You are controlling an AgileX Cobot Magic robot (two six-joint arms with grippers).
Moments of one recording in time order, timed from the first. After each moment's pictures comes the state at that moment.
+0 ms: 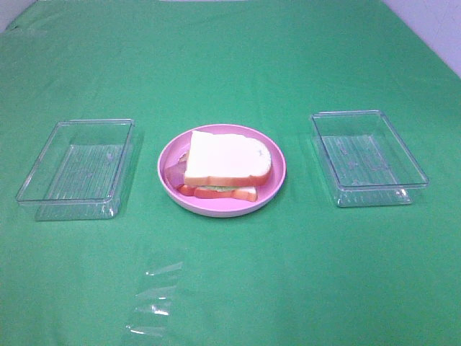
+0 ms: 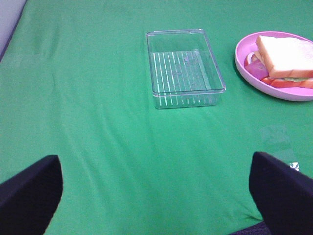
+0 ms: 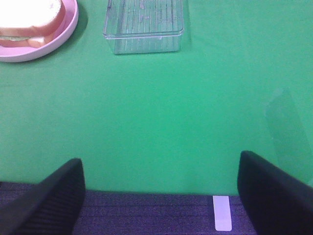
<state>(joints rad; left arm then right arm) -0.01 -0.01 -0.52 -0.08 1.08 0.02 0.07 0.00 -0.50 -0.01 1.22 0.03</state>
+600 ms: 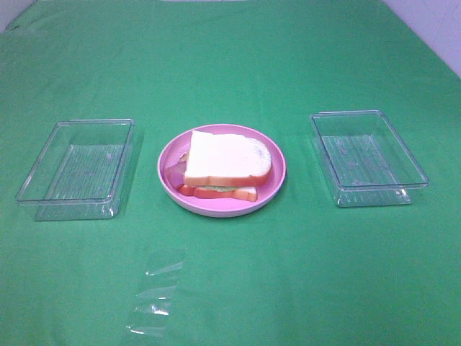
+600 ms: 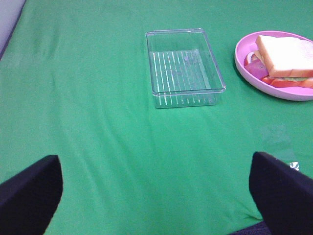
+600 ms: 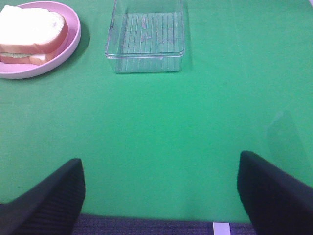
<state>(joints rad) -0.01 -0.01 -0.52 -0.08 1.08 0.02 0.07 0.00 -0.45 -0.01 1.11 0.01</state>
